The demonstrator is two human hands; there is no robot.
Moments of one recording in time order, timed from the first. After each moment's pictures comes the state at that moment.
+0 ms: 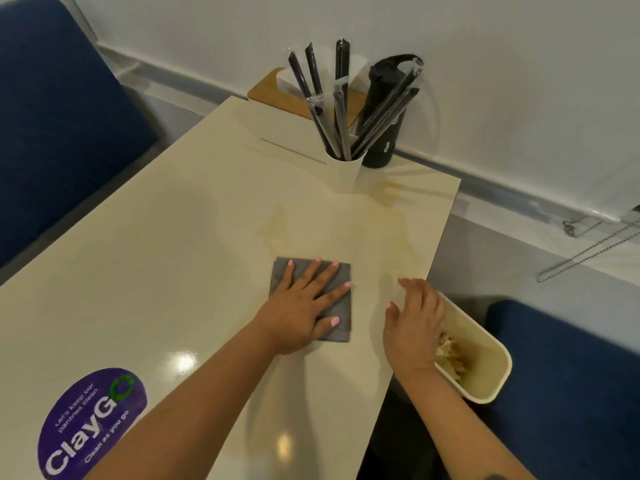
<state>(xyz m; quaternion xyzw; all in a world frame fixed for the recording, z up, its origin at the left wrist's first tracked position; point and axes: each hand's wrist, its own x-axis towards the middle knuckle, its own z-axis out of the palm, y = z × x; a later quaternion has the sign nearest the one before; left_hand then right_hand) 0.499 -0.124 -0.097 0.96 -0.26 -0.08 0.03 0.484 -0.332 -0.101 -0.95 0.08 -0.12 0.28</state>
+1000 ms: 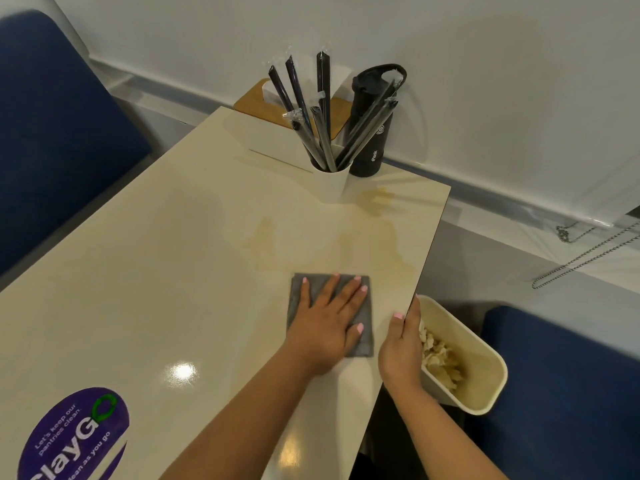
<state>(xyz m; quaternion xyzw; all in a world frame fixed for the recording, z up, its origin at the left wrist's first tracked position) 0.499 -0.194 -0.100 0.98 -0.19 -0.02 0.05 0.485 -0.338 -0.121 -0.81 0.19 -0.01 0.55</state>
